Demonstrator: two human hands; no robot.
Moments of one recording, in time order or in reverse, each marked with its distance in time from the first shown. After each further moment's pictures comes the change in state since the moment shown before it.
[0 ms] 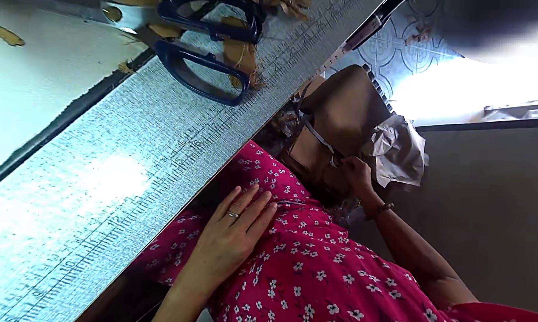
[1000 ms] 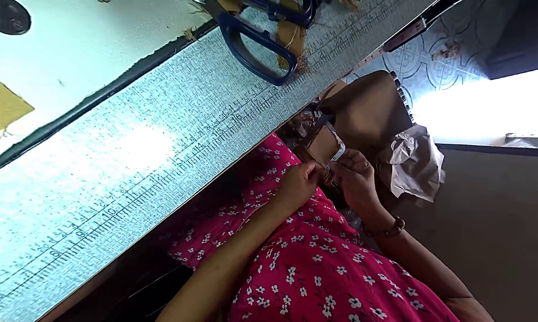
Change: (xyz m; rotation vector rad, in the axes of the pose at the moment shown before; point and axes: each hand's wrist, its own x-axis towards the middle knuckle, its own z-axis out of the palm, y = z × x) left_hand 0.082 0.020 0.072 -0.852 -0.112 -0.712; right_hand -0.053 -0.106 0.018 0.978 -0.103 -0.045
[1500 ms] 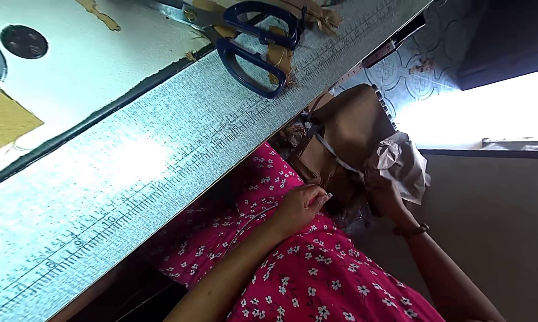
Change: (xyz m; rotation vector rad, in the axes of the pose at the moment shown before) left_hand -0.025 -0.003 0.003 0.033 -0.178 0.253; right_hand 0.024 0.001 -0.141 -1.185 0.001 0.154
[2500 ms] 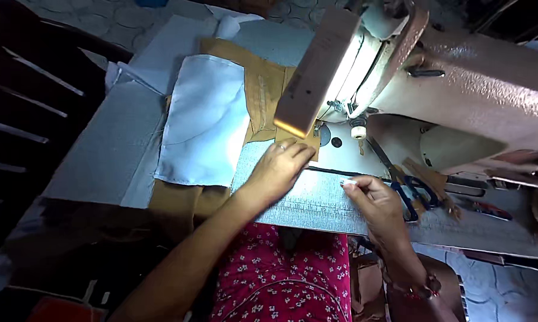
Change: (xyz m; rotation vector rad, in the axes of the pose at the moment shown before) left_hand -0.114 0.052 -0.224 1.049 0.982 0.012; right_hand -0.070 -0.370 0.022 0.590 -0.340 -1.277
